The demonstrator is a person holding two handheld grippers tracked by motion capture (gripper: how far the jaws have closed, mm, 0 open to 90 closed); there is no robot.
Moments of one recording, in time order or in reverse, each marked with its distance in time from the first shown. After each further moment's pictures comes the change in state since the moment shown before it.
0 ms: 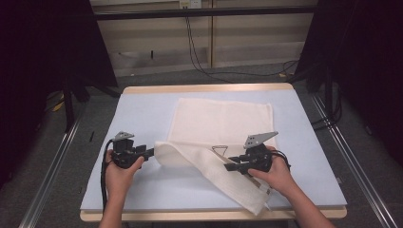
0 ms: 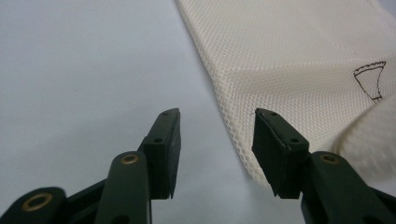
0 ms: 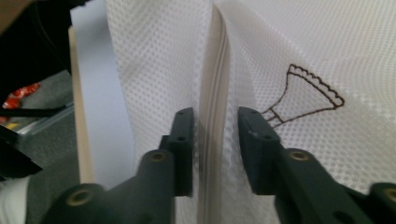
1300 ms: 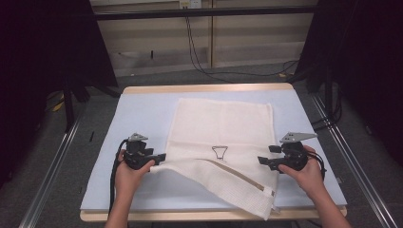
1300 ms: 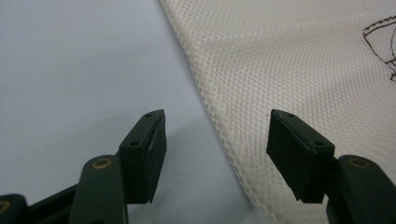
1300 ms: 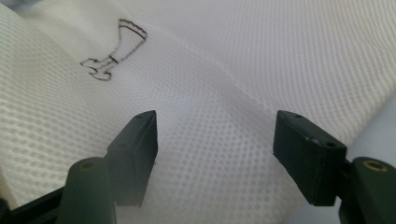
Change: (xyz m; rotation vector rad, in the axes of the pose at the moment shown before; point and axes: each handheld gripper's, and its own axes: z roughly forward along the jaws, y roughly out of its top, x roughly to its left) left arm -0.014 -0.003 0.028 0.115 -0.027 0.094; right arm -0.049 -0.053 -0.066 -0.023 -0.366 0.145
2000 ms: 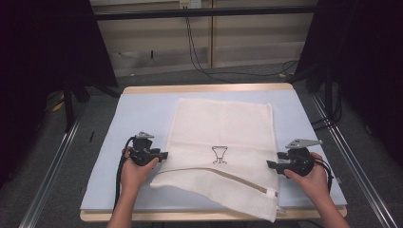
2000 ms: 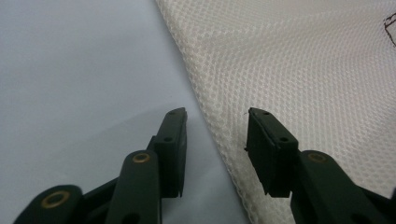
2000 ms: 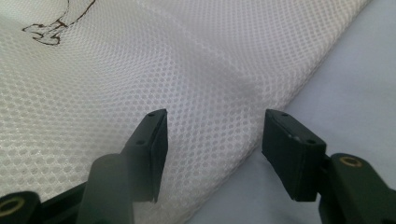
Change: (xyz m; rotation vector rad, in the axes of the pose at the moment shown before) left arm -0.001 0.007 0.019 0.052 -0.005 0.012; right arm -0.008 -0.024 -0.006 0.061 -0.114 0.051
